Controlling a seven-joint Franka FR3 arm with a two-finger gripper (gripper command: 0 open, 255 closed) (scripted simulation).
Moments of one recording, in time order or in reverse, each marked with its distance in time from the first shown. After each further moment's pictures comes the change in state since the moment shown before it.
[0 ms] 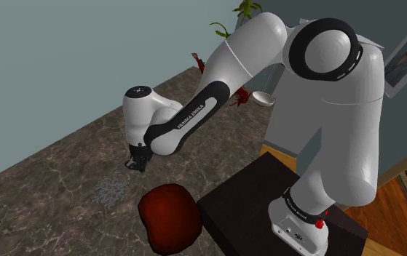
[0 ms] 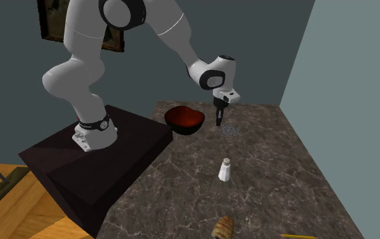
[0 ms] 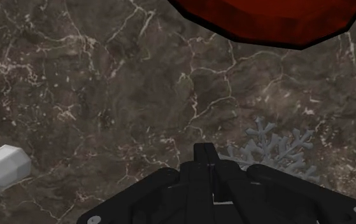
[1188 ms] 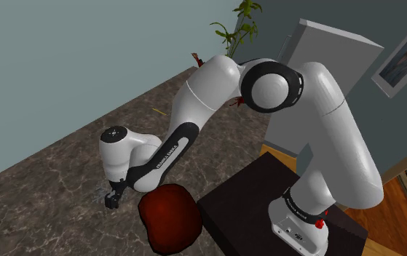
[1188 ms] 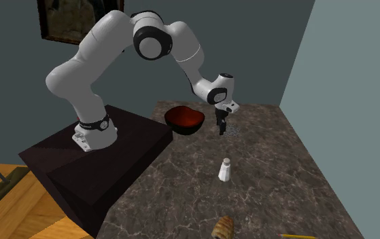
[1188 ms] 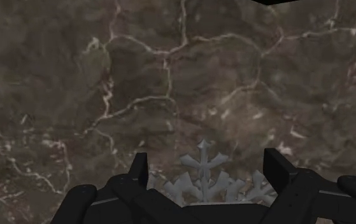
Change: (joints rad) arm 0.164 0.343 -0.047 0.265 -0.142 0.068 -0.048
